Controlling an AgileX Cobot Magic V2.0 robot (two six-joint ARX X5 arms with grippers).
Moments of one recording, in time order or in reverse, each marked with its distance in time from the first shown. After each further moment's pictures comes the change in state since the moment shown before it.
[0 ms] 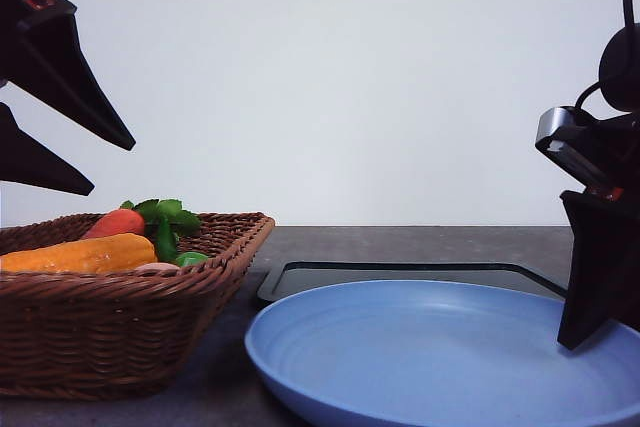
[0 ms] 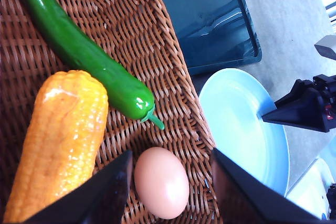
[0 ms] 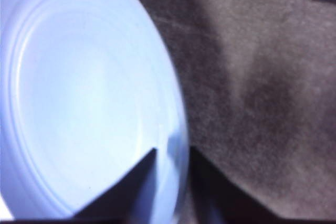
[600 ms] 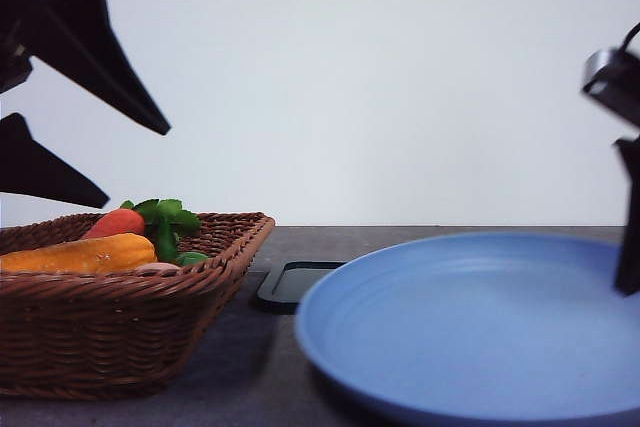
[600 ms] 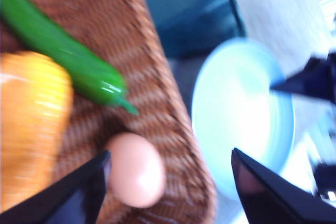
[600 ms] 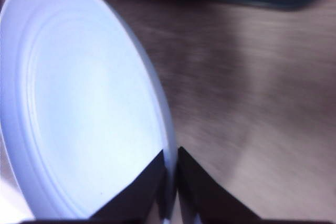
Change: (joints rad) left_arx -0.135 0.001 0.001 -0.006 -0.005 -0.026; right_arx -0.085 -0.264 0.000 -0.174 0.100 0.028
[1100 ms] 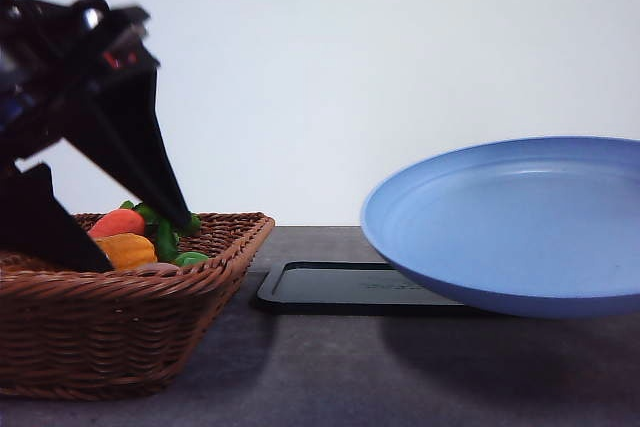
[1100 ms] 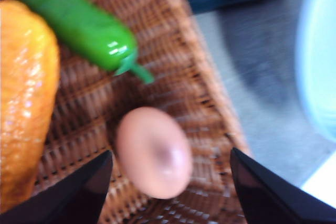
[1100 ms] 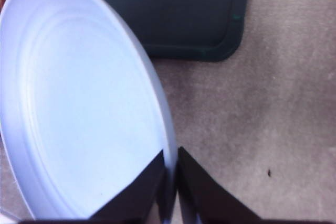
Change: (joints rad) left_arx -0.129 0.161 0.017 -0.011 -0.211 0.005; right_arx -0.107 -0.260 0.000 -0.068 0.013 0.000
